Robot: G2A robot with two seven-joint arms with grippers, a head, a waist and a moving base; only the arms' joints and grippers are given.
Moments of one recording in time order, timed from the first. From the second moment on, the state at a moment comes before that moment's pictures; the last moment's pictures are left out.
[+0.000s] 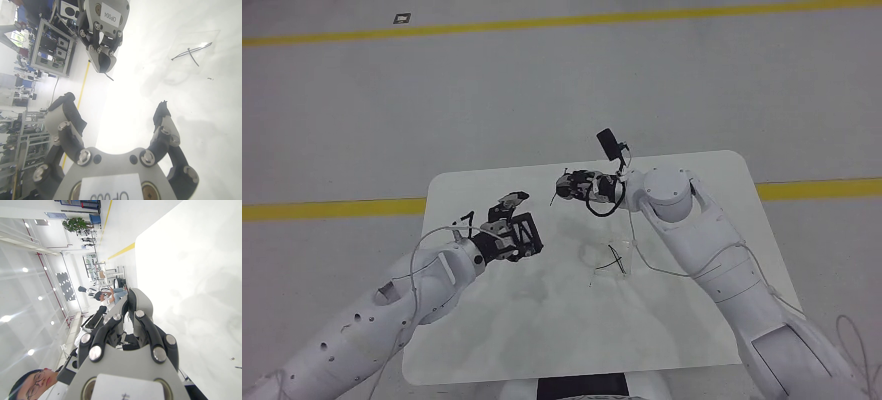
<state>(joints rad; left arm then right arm) 1.24 -0.65 -0.86 -2.00 1.57 -0.24 -0.20 -0.93 -1.33 1.00 -1.33 0.12 0.34 0.77</state>
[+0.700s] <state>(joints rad) 1.12 -0.62 -0.73 -1.89 1.57 -0.26 -0.09 -0.91 -1.35 0.97 -1.21 0.25 0.34 0.70</state>
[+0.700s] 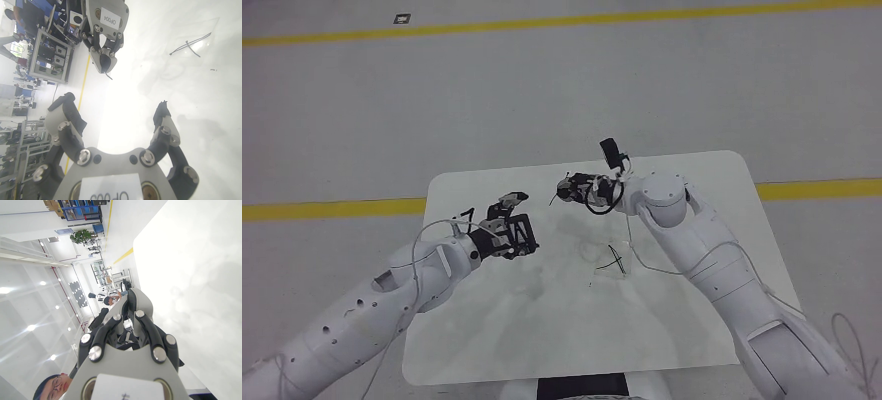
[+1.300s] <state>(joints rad) 1.00 -0.62 -0.62 -1.88 1.57 -0.25 -0.14 -0.92 -1.35 0.94 -1.19 0.27 0.34 0.66</state>
